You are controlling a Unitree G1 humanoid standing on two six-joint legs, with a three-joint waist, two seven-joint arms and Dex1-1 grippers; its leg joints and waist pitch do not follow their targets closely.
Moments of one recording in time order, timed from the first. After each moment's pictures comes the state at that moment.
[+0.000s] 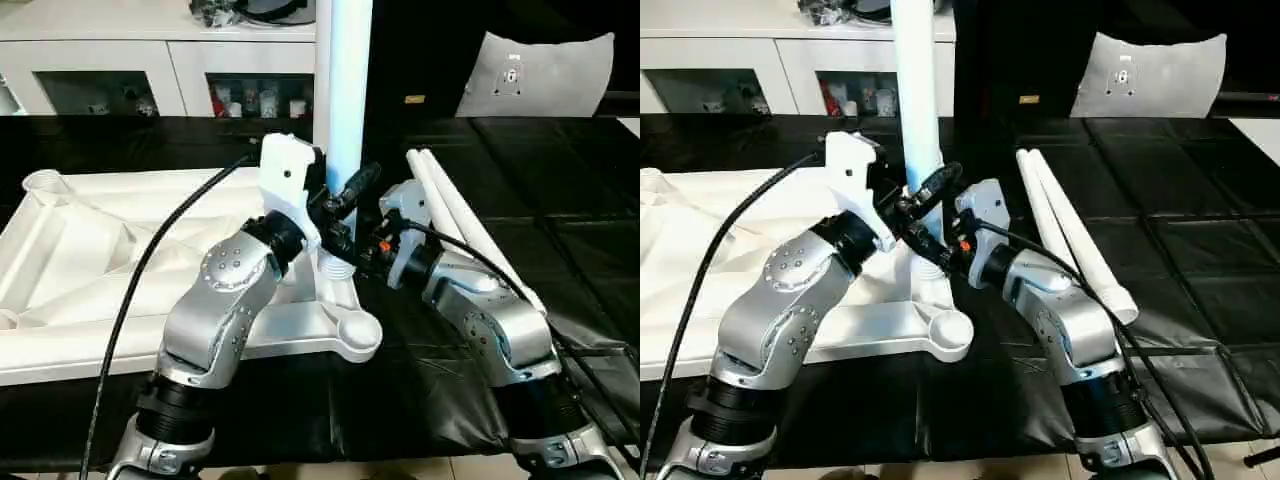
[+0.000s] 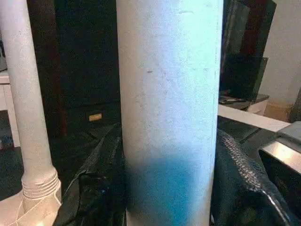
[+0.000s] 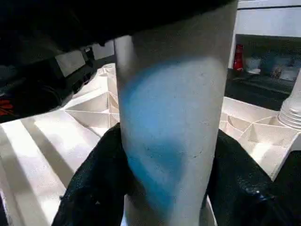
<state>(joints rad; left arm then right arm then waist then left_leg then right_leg) -0.45 0.08 -0.17 -0.18 -0.29 0.41 -0.28 -0.43 -0.19 0.17 0.02 0.34 0.43 0.61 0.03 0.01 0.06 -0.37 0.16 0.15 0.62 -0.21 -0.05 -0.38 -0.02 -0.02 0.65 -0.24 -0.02</state>
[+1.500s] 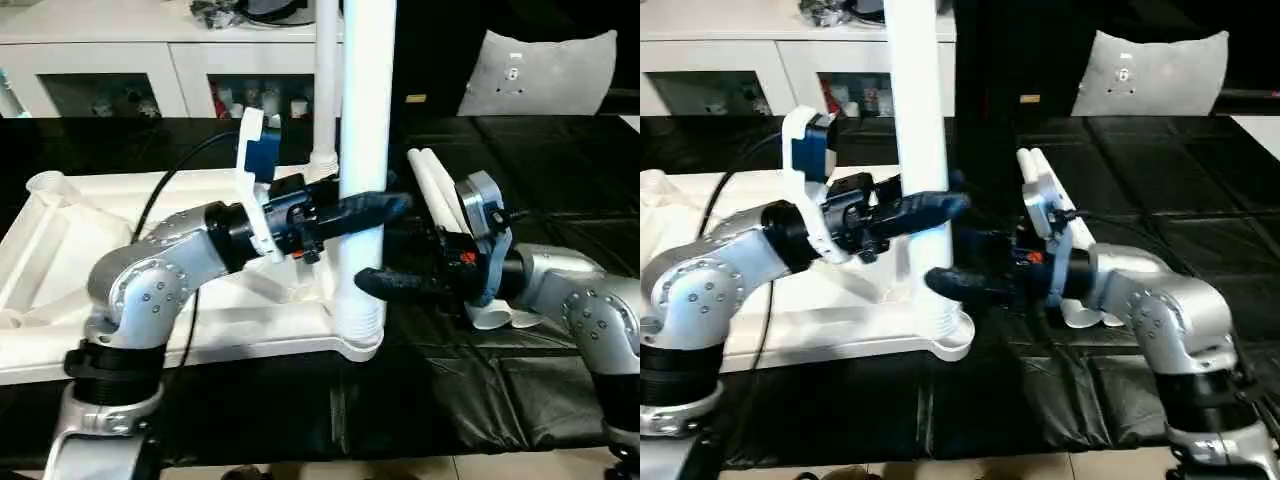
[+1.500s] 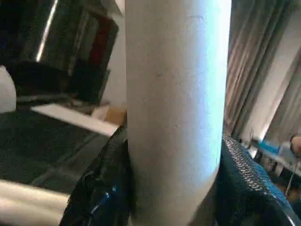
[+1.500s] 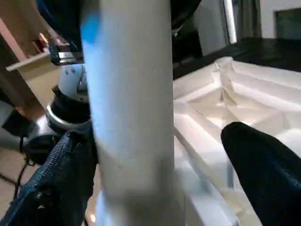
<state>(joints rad) -0.58 0.22 0.03 -0.20 -0.92 0.81 -0.77 -0.45 -0.49 0.05 -0.12 0.78 0.78 1.08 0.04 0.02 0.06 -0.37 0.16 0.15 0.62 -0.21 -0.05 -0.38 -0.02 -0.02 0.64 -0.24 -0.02</state>
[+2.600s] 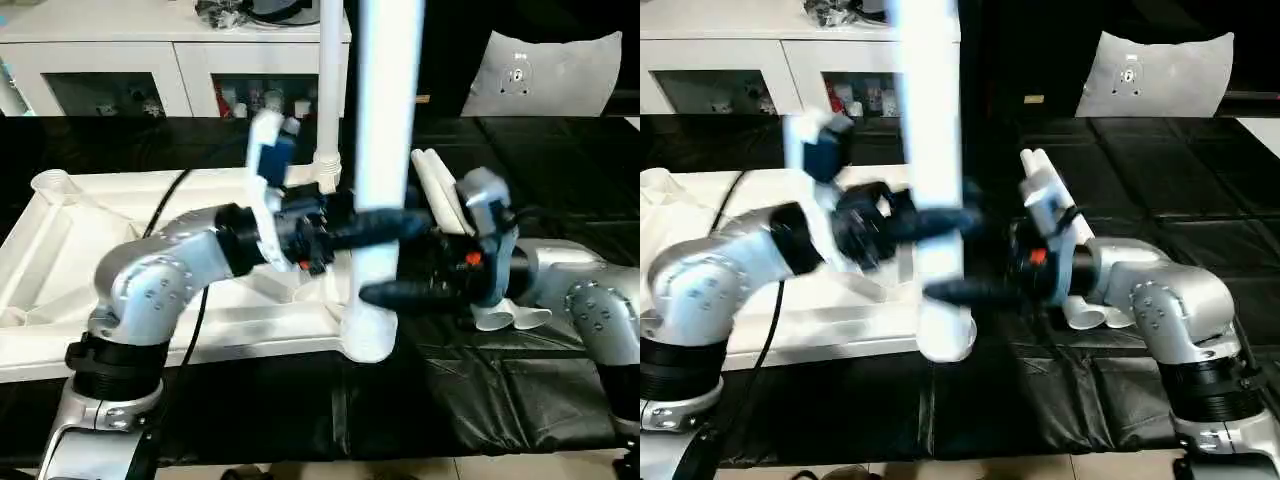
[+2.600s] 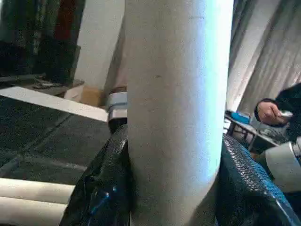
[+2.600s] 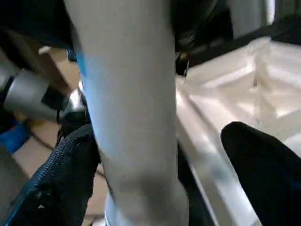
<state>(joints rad) -0.59 0.31 -0.10 -0.20 -0.89 0.80 -0.91 -0.48 -0.58 0.13 -0.09 0.76 0.79 1.24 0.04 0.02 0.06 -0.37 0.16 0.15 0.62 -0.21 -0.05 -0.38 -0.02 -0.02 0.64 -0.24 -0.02</state>
